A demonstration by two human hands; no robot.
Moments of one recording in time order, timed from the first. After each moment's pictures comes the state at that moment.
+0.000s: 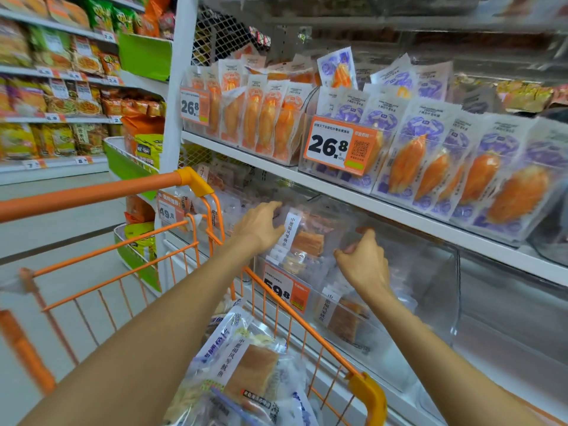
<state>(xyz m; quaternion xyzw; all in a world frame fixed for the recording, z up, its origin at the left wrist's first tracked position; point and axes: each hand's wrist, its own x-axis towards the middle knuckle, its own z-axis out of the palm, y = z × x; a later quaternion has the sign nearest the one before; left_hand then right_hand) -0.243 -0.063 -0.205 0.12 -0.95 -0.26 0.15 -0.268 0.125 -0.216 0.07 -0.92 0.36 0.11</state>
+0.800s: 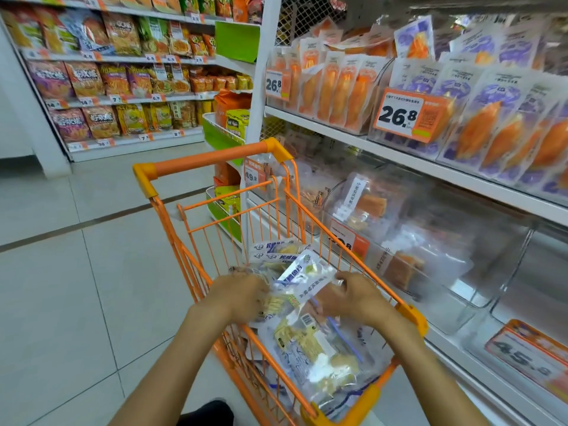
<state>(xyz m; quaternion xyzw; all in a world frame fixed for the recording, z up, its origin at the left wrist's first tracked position) 0.007 -0.055 -0.251 0.19 -0.97 -0.09 -0.14 -0.134 0.115 -0.265 0.29 -0.91 0.21 -0.23</state>
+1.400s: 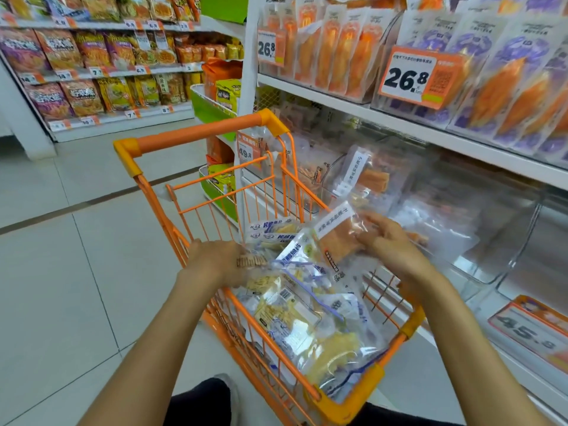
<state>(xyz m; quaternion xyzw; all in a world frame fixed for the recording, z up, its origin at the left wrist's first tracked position) -0.006 -0.093 -0.258 0.28 -0.95 0.02 -0.15 -0.154 0.127 -0.228 0.24 -0.78 0.54 -0.22</state>
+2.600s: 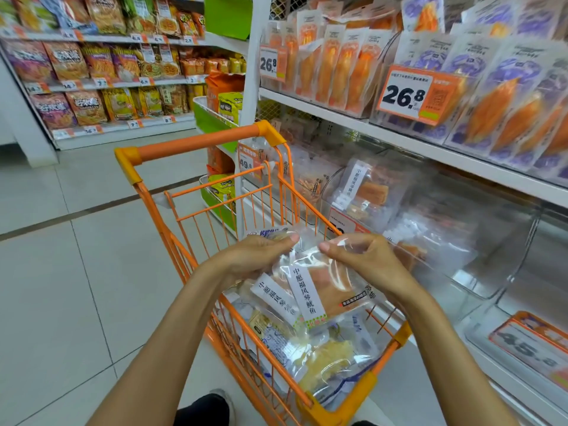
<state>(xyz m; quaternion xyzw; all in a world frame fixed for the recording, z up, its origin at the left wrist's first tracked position) -0.027 -0.066 -0.233 0.25 -0.77 -0.58 -0.06 -0.130 0.117 -0.221 0.32 -0.73 0.57 -0.21</state>
